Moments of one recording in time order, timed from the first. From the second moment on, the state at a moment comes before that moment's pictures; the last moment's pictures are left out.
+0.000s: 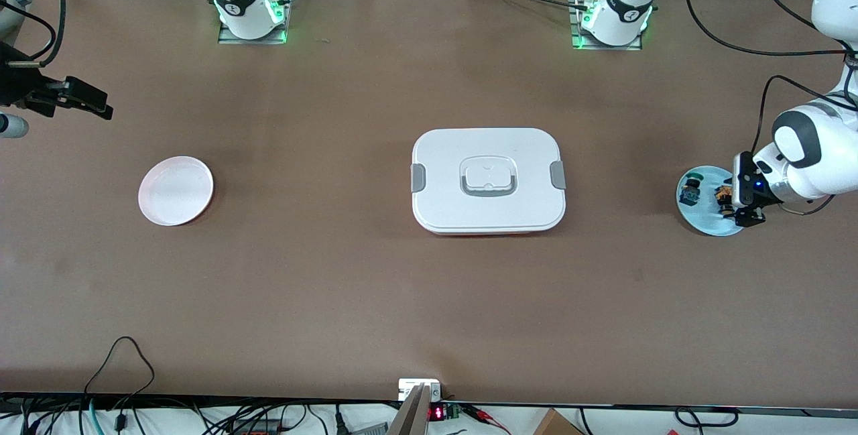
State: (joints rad) left arm 0.47 0.55 -0.07 -1.97 0.00 2.40 2.15; right arm 0.07 0.03 -0.10 -1.60 -0.02 1.53 0.00
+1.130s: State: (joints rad) left arm 0.49 0.57 -0.08 -1.94 -0.12 2.40 2.24; right arm 0.07 0.03 -0.10 -1.60 -0.02 1.53 0.00
